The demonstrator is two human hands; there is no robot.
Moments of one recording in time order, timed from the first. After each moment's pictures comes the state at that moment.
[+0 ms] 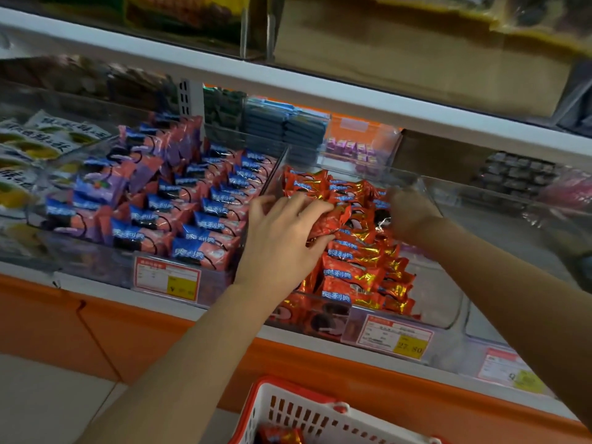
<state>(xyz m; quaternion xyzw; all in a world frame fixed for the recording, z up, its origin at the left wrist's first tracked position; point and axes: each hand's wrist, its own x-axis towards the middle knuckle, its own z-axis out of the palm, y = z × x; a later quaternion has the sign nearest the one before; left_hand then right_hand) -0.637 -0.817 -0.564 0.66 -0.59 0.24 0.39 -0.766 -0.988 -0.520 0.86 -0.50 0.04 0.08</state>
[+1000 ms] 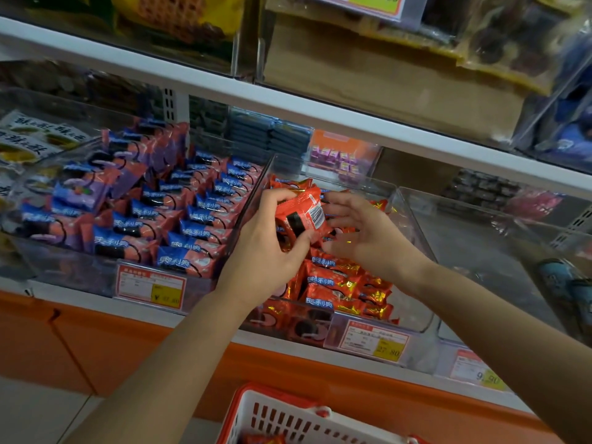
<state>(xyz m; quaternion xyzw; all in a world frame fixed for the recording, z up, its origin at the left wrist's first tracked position) -0.638 -0.803 -0.558 0.59 -0.56 -0.01 0.59 -0.772 -0.886 -0.495 0.85 -0.30 0.22 -0.39</state>
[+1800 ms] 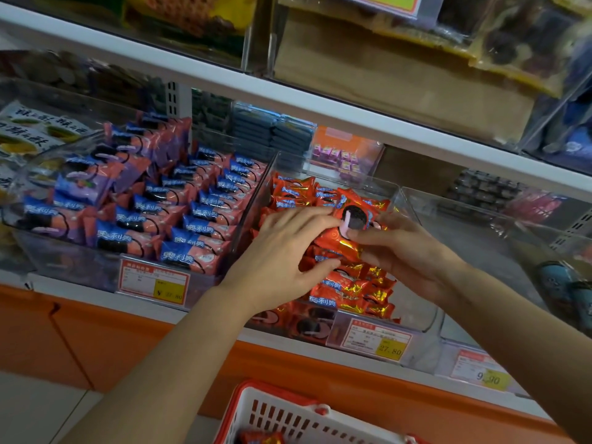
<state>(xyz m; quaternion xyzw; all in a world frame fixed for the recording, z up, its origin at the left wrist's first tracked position) -0.635 -0.807 -0.559 0.58 -0.71 0.06 0.39 -0.795 -0.898 -0.493 0.61 -0.39 0.24 -0.65</state>
